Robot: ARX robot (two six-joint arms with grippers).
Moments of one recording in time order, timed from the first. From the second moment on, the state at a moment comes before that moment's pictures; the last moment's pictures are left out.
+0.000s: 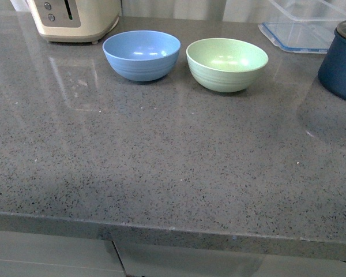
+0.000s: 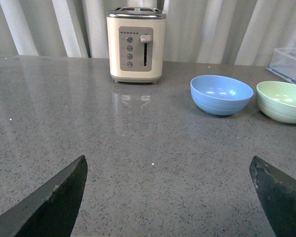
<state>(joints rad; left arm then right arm) 0.00 0.00 0.02 0.00 0.00 -0.01 0.16 1.35 0.95 -0.38 0.13 0.05</state>
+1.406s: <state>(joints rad) 0.00 0.00 0.02 0.00 0.00 -0.01 0.27 2.08 1.72 -0.50 0.02 -0.05</state>
